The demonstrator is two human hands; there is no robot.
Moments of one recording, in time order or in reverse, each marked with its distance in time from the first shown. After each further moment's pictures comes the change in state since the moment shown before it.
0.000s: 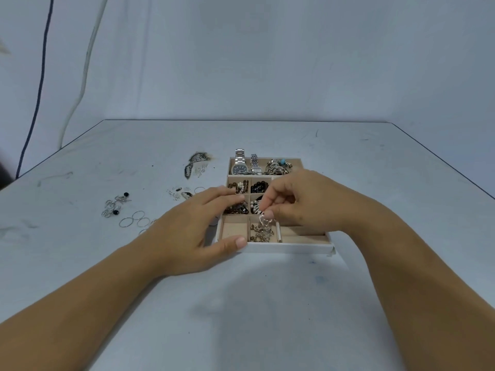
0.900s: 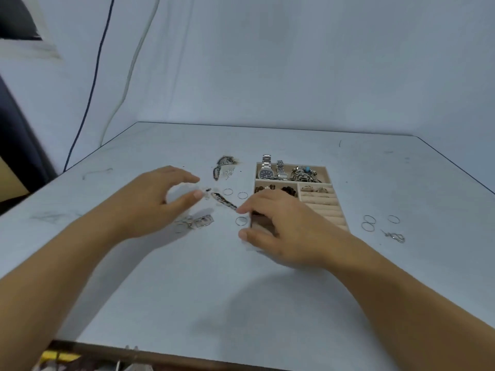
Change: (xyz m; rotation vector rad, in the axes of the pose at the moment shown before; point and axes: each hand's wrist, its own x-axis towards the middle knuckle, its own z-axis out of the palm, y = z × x) left_hand -0.034 -0.059 -0.066 0.060 0.123 -0.296; right_hand 0.009 -0.028 0.059 -0.234 0.109 -0.279
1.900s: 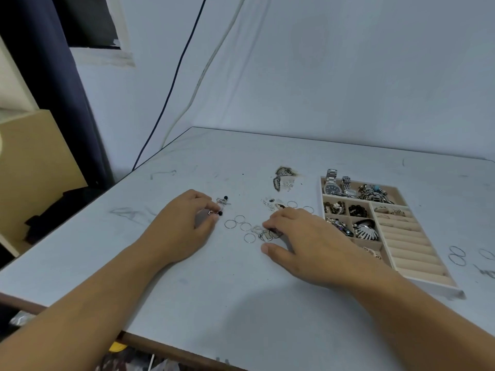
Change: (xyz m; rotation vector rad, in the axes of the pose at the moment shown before) left_hand -0.043 -0.077 0.013 -0.076 0.158 -0.142; right_hand 0.053 -0.048 0.047 -0.232 -0.115 0.004
